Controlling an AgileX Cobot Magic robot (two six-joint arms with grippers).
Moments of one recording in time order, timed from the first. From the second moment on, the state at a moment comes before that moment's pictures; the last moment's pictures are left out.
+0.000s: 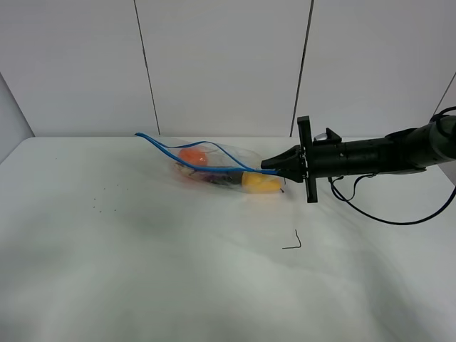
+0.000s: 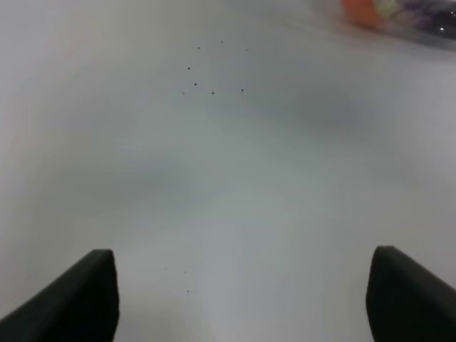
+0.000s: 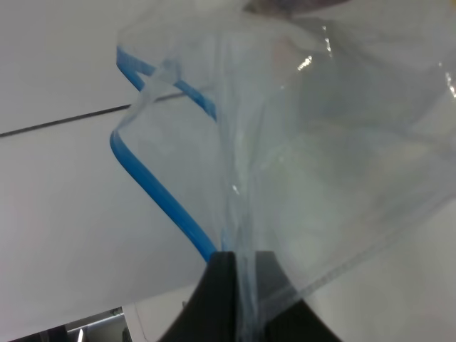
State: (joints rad) left arm -0.01 0.00 -0.50 0.00 1.05 0.02; right arm 0.03 2.09 -1.12 1.58 1.20 -0.65
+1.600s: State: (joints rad) left arm -0.28 1.37 -1.25 -0.36 0.62 1.61; right arm 0.03 2.09 -1.12 1.58 1.20 -0.65
